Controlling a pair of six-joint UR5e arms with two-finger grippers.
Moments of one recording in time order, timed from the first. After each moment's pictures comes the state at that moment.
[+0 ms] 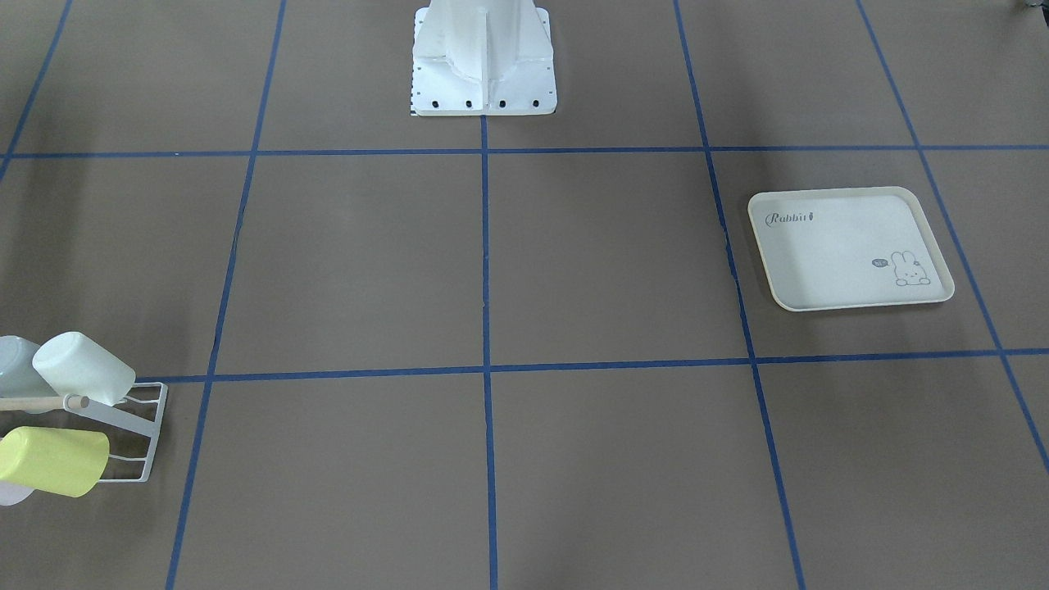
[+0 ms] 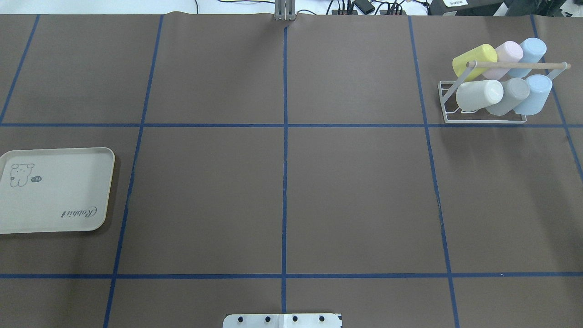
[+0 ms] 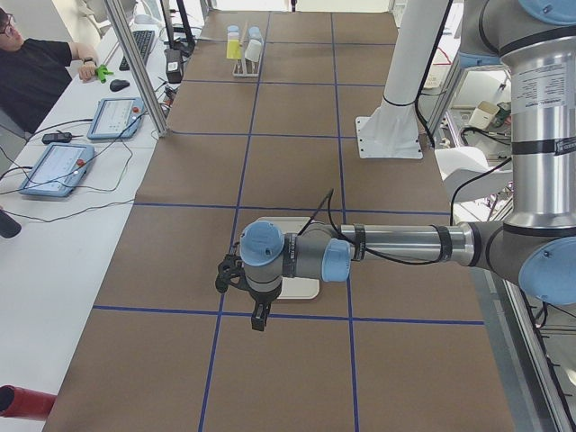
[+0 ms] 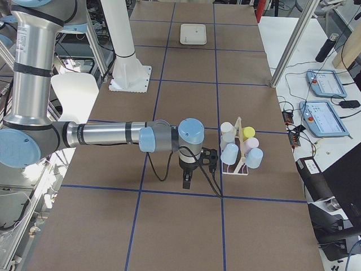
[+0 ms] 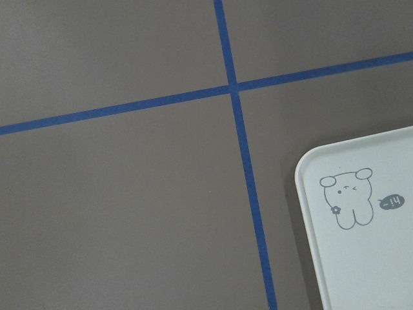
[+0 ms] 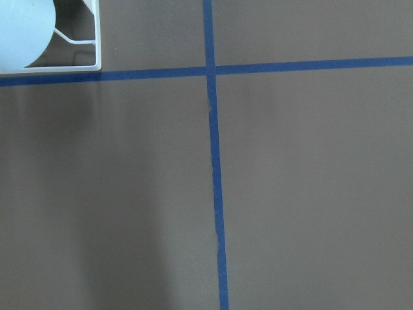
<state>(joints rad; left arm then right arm) -1.57 -1.44 -1.69 -1.66 -2.34 0.12 1.49 -1.75 1.82 -1.57 2.29 0.18</state>
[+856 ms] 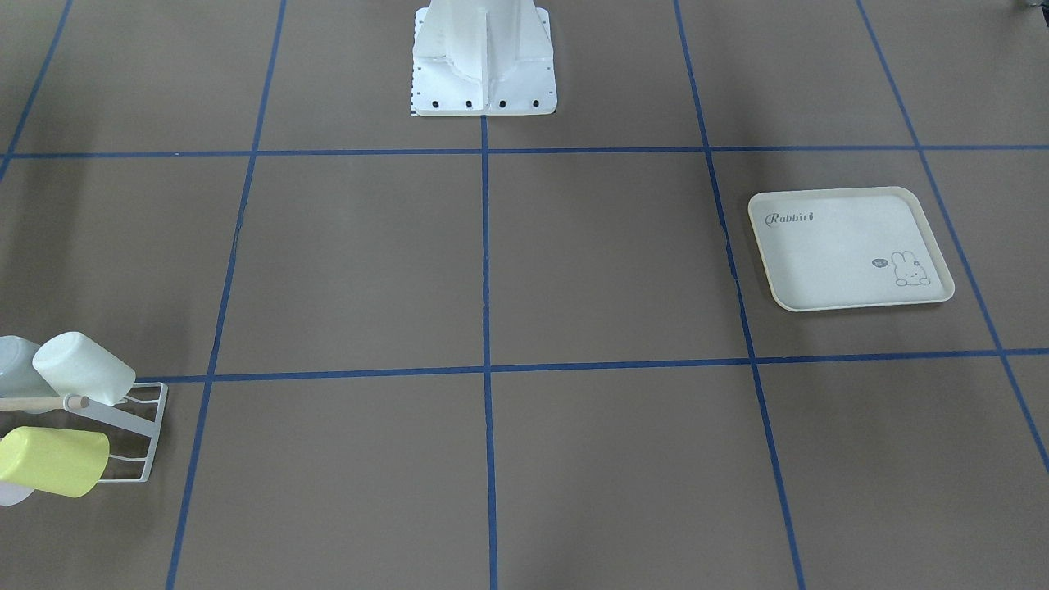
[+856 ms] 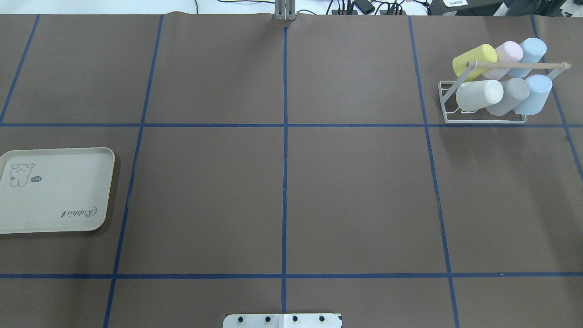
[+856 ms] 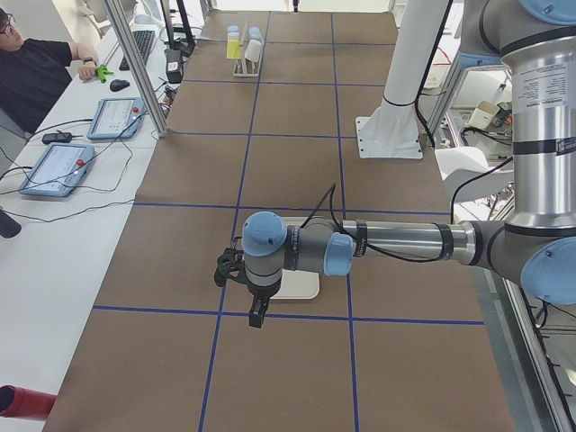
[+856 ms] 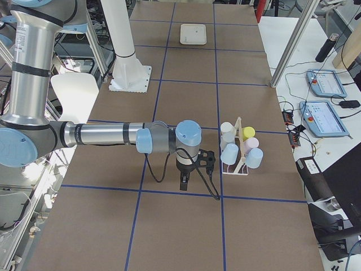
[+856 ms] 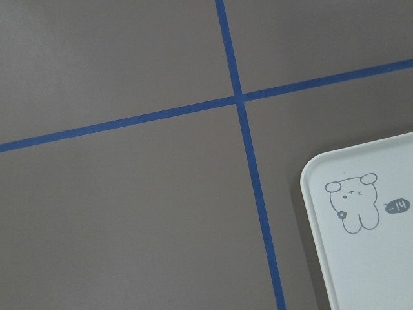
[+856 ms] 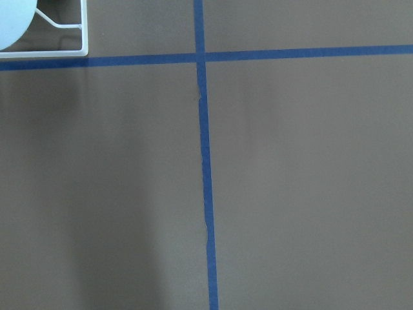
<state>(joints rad) -1.57 -1.43 -1.72 -1.66 -2.31 0.12 1.49 -1.77 1.83 -1.56 2.28 0.16</state>
